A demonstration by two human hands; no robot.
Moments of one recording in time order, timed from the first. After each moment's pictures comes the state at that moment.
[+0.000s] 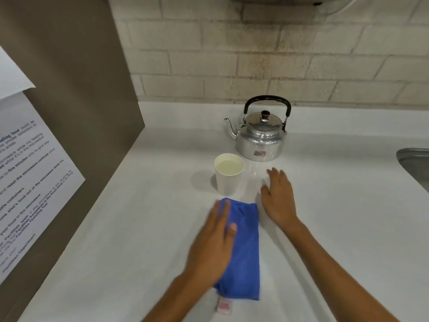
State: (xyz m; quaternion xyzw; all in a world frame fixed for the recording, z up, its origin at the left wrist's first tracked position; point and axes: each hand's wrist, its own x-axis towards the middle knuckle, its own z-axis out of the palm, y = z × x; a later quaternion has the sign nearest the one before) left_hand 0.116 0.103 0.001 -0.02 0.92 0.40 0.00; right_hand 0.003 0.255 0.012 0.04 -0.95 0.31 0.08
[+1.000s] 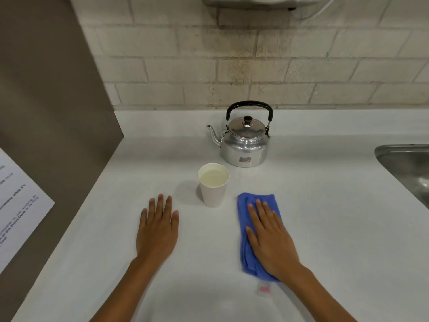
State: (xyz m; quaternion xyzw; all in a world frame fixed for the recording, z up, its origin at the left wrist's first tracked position) left_hand 0.045 0.014 -0.038 -0.08 0.99 0.11 -0.02; right_hand 0.054 0.278 -0.033 0.14 -0.98 0.14 0.03
